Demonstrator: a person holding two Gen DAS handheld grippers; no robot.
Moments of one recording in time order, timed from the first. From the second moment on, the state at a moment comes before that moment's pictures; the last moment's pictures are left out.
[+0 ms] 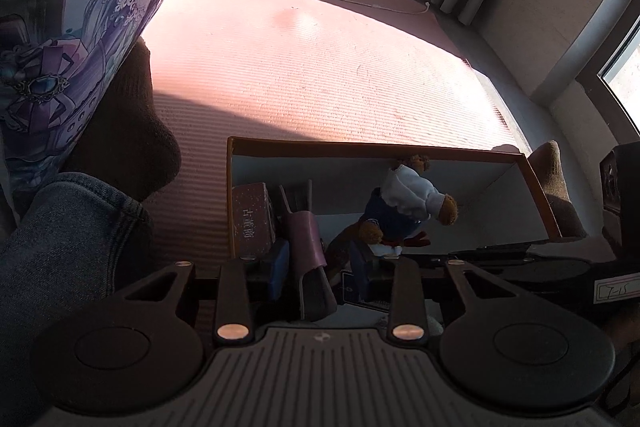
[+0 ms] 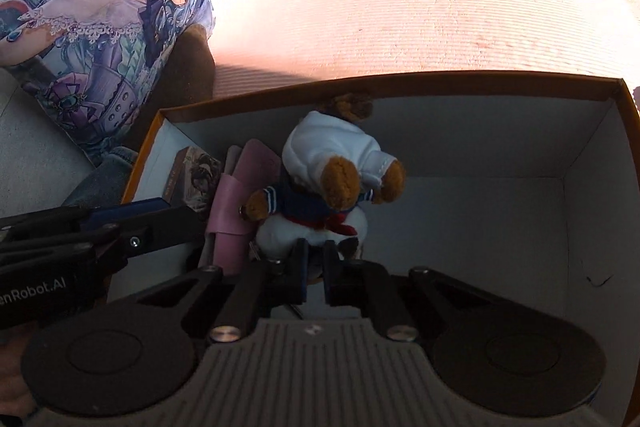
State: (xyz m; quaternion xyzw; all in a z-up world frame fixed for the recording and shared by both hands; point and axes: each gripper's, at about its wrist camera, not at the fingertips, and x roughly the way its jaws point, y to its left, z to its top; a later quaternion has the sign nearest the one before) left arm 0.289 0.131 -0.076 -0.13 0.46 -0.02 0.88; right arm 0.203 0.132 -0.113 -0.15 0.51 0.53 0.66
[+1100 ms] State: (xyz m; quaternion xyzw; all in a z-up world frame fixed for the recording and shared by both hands) left arm 0.279 0.147 -0.071 -0.15 0.44 0.00 0.88; right arm 0.246 0.145 -0.138 -0.07 0.59 0.48 0.65
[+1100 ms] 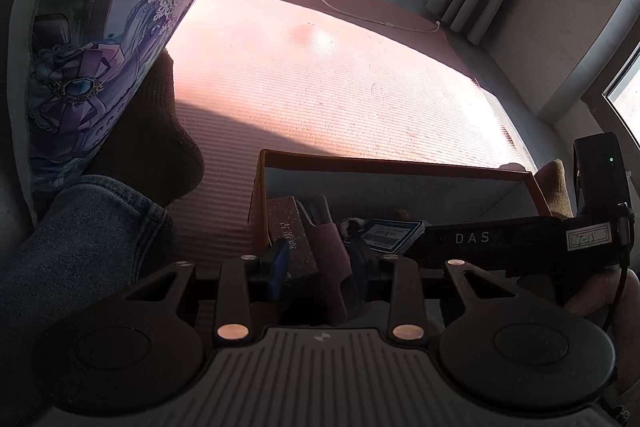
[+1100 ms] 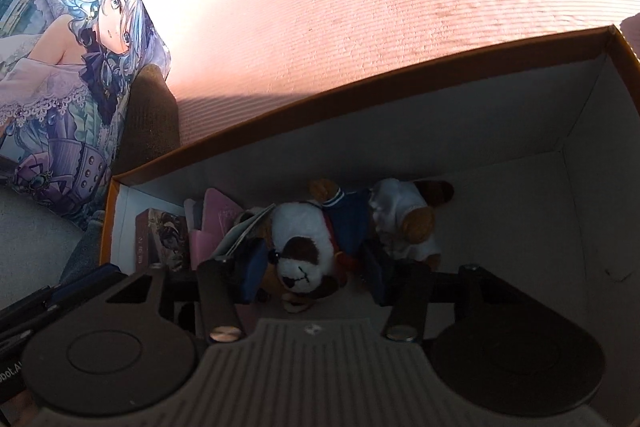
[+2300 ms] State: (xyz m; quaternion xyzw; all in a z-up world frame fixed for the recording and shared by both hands) left arm 0.158 0.061 -0.010 -0.08 0.39 -0.03 0.92; right arm 0.137 -0.024 -0.035 -0.17 0.36 0.54 0.74
